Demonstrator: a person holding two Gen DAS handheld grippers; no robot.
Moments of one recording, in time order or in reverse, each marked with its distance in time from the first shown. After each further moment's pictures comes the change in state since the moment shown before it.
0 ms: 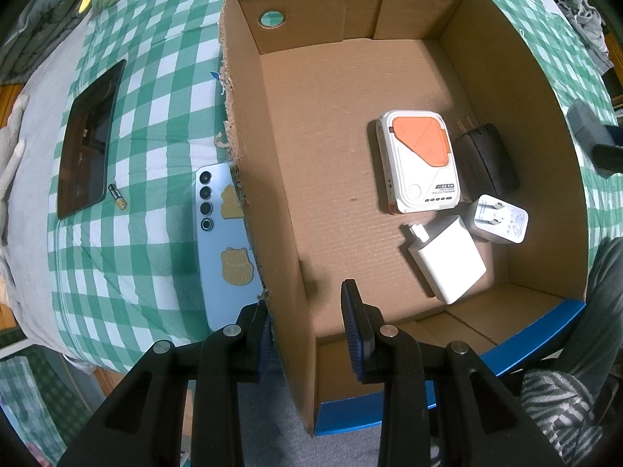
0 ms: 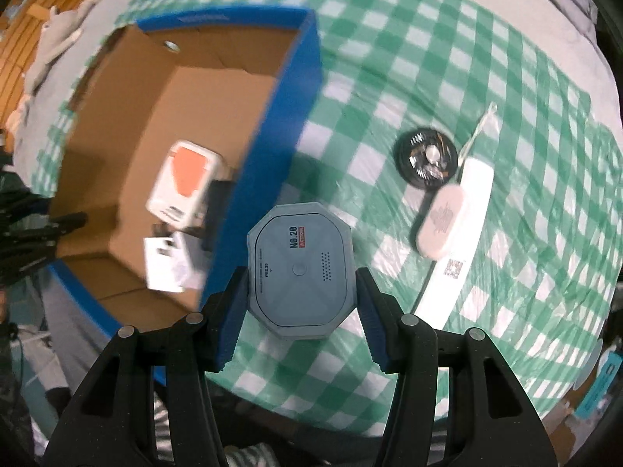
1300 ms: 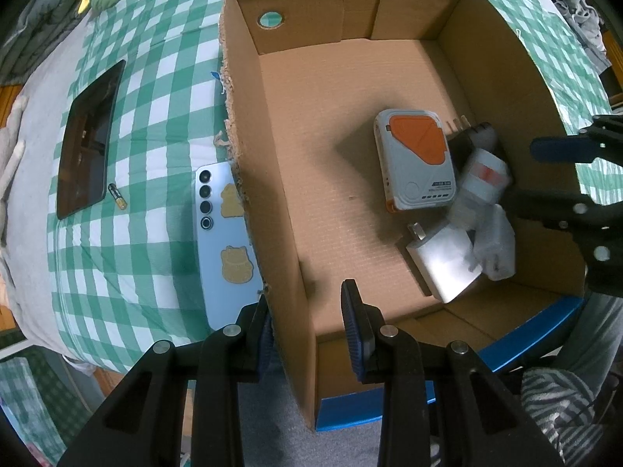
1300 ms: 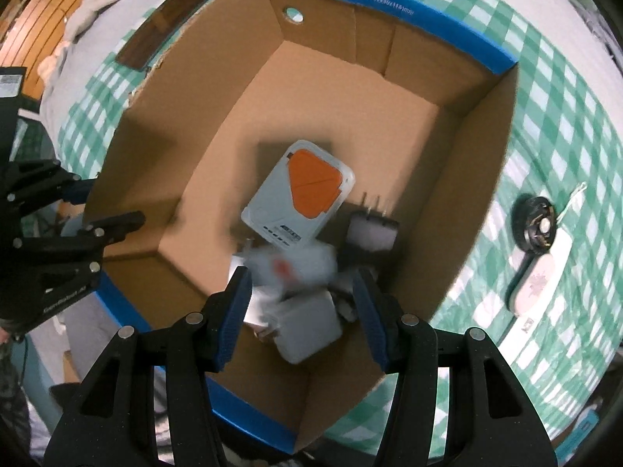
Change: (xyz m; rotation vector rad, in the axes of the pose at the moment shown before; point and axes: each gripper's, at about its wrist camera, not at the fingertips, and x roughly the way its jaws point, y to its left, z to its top) left arm 0.002 0.001 0.000 0.003 -0.002 0.002; right arm 0.054 0.115 0.025 -0.175 0.039 0.054
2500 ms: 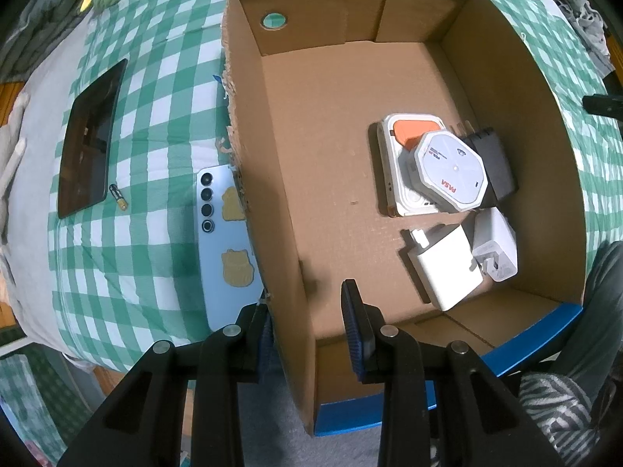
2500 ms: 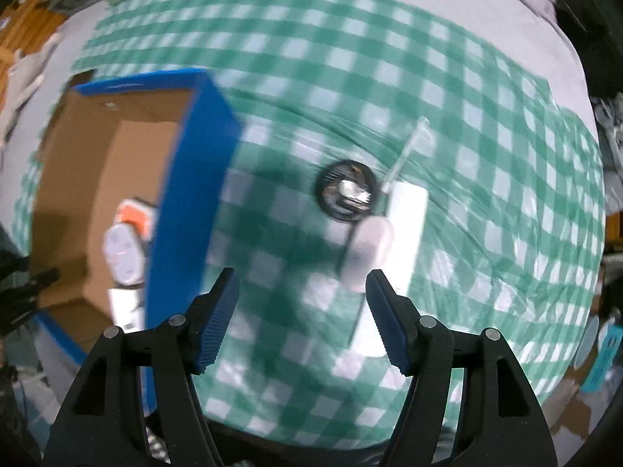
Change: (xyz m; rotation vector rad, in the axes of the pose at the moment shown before) left arm -0.002 -0.002 0.002 -0.015 0.000 -0.001; right arm -0.053 -0.161 -0.033 0.306 -0.074 -0.145
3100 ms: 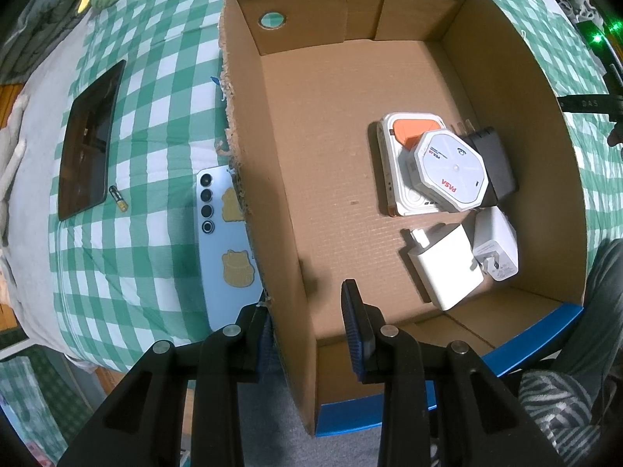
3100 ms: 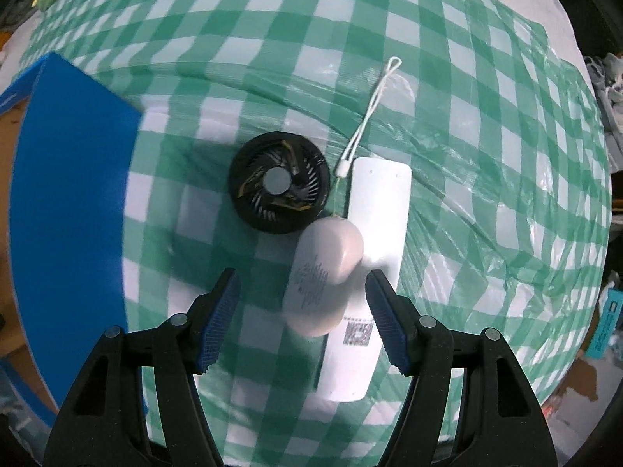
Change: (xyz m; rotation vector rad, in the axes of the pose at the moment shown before) left arm 0.001 0.001 0.000 0.006 0.001 0.006; right arm 0.075 -0.040 0.016 0.108 0.084 -0.078
